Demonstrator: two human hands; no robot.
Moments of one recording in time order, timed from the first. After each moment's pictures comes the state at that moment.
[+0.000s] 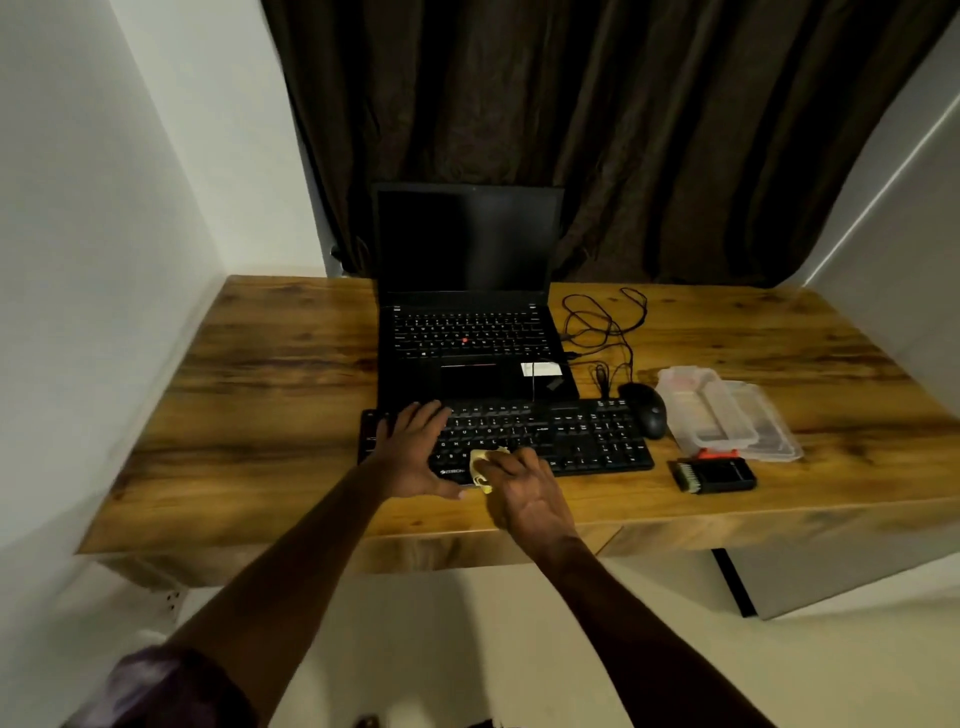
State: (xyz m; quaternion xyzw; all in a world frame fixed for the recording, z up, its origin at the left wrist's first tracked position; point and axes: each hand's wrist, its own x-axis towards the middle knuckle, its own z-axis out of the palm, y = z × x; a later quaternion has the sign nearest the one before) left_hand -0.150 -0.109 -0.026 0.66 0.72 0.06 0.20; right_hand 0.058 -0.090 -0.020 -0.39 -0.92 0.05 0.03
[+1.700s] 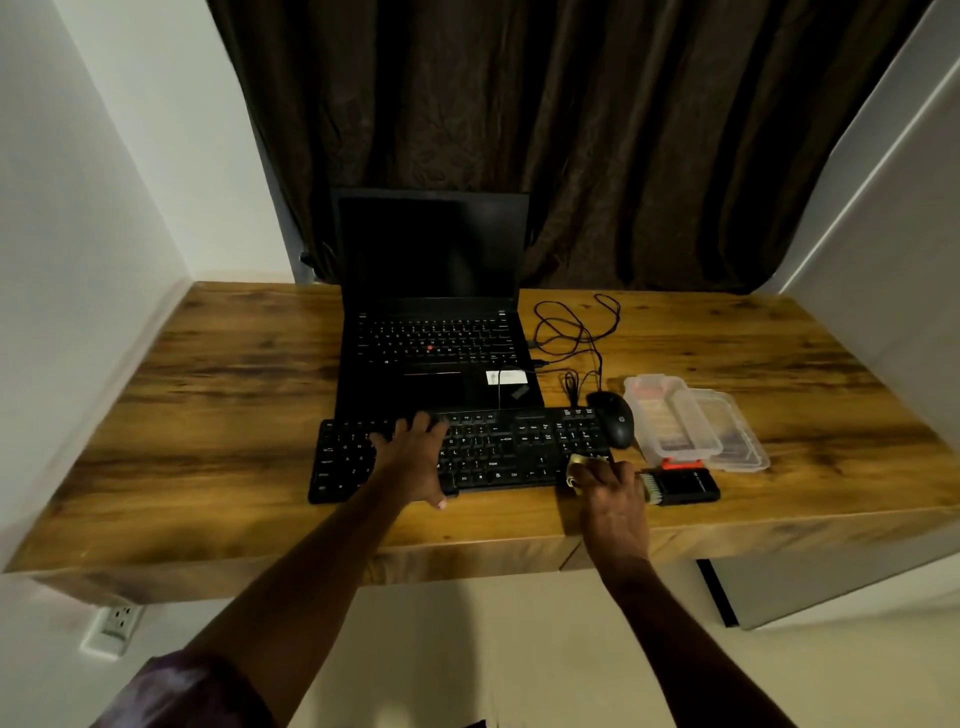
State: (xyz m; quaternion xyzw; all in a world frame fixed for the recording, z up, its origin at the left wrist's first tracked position) left_hand -0.080 -0.071 -0.006 0.61 0.77 -0.07 0.17; right_hand 0.191 -0.037 -0.034 -0.56 -0.82 -0.01 0.06
